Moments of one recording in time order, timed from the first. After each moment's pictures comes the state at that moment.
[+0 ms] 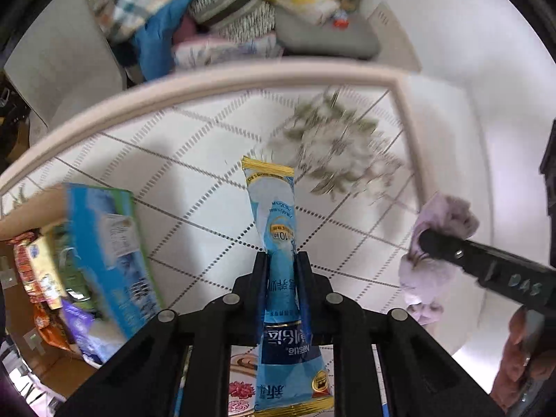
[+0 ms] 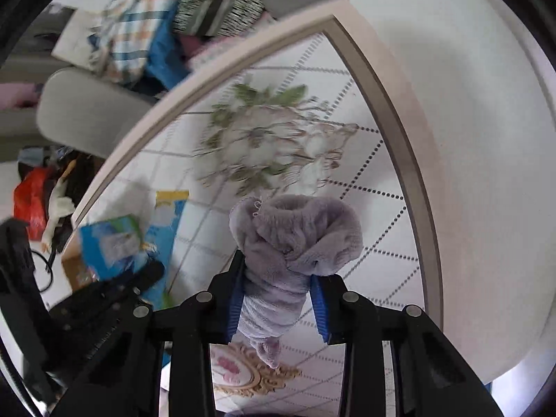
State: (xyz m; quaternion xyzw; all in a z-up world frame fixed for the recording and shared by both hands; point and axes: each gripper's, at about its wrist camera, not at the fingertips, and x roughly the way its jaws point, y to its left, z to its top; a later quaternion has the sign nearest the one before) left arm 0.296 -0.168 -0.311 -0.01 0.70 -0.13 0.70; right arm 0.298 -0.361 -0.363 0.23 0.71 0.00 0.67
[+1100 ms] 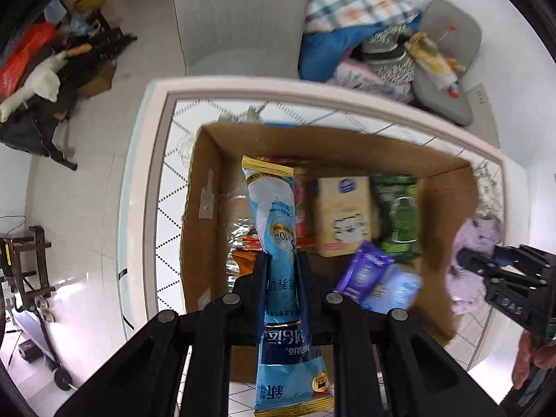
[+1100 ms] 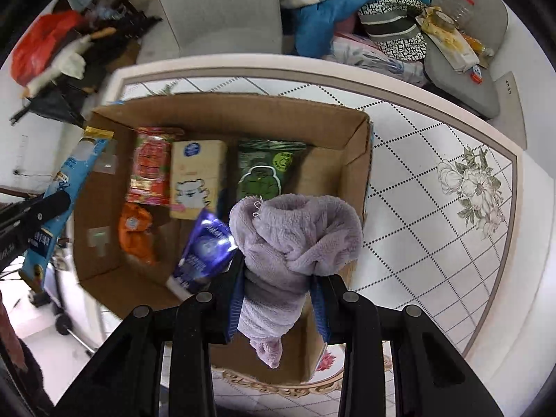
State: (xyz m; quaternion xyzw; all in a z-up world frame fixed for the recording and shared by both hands) left arm 0.260 0.198 -0.280 -0.06 0.69 0.01 0.72; right arm 0.282 0.006 -0.309 -0.05 0.72 0.11 0.69
